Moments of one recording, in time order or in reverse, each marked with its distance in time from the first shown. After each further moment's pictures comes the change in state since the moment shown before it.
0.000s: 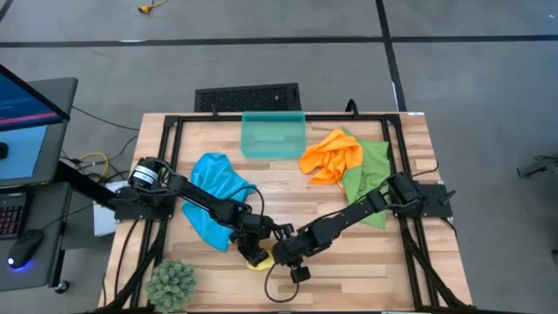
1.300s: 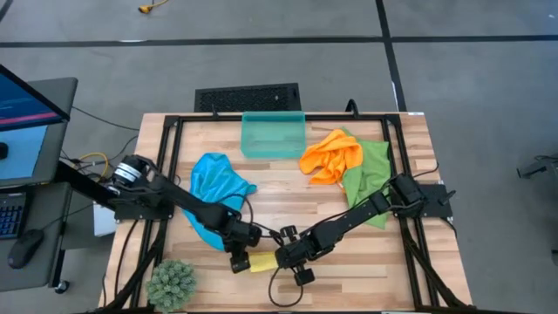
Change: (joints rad) left arm -0.100 -0.166 -0.004 -0.257 -0.239 0.262; right arm 0.029 -0.012 -0.003 -0.060 0.032 0.000
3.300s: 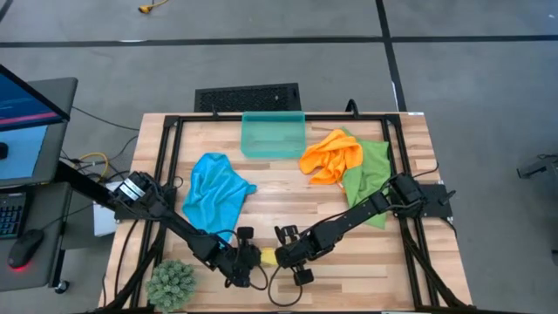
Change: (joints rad) left arm -0.252 0.159 0.006 0.266 -0.797 0.391; right arm -0.015 0.000 0.005 -0.007 0.022 0.031
